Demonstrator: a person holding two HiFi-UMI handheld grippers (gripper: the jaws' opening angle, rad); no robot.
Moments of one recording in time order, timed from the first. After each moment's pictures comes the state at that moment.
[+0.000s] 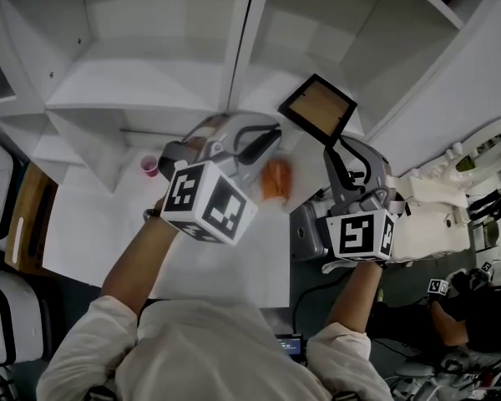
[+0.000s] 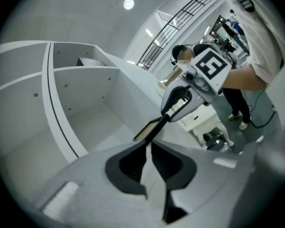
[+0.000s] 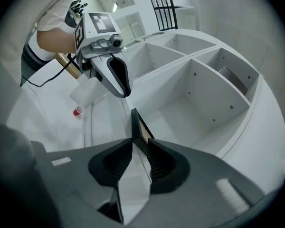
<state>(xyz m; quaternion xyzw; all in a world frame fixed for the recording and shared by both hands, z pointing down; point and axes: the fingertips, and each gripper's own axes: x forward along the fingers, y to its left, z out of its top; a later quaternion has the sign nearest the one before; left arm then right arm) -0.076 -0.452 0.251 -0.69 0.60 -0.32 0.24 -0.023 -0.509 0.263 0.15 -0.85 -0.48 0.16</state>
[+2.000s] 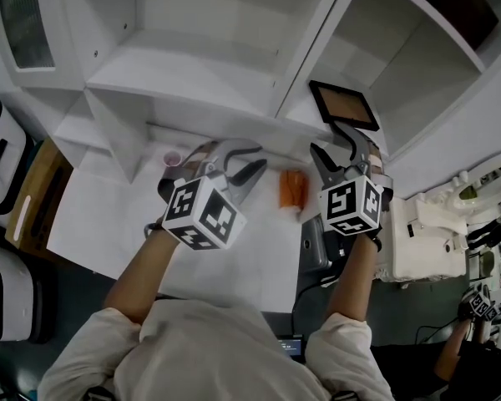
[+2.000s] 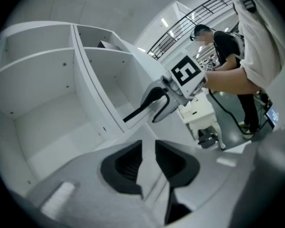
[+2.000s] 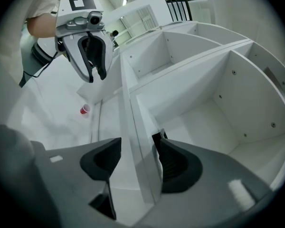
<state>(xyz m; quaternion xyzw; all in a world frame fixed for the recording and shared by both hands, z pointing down) -0.131 -0.371 0.309 -0.69 0.64 -0.31 0.15 -0.117 -0.481 0.290 0.09 -0.83 -0.50 0.22</state>
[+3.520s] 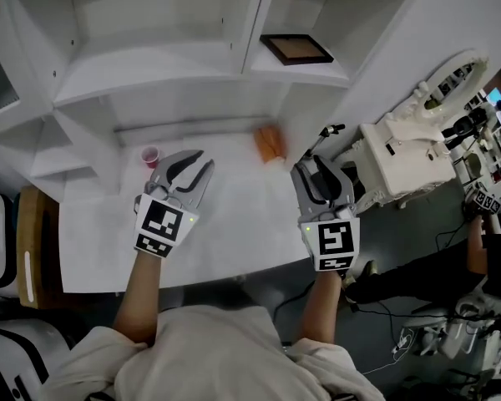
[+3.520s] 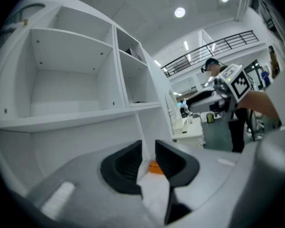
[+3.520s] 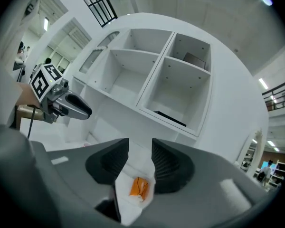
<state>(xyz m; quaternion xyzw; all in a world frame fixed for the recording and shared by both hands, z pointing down) -0.145 -0.264 0.369 -0.75 0.64 -0.16 0.08 0.006 -0.337 0.341 0.30 -0.93 -0.19 0.12</state>
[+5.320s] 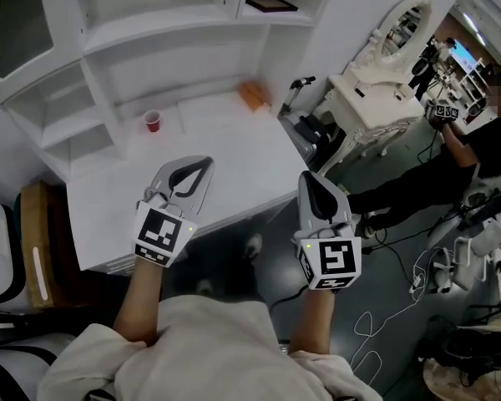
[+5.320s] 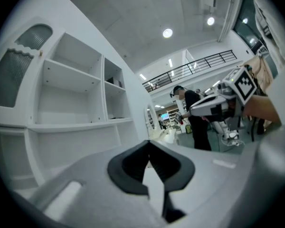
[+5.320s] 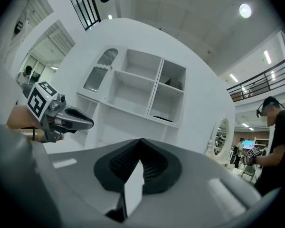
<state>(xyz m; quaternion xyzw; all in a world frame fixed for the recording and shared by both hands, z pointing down) -0.081 -0.021 0.384 -0.83 0.54 -0.11 0.12 0.072 -0.041 0.364 0.43 -0.89 -0.12 0.07</state>
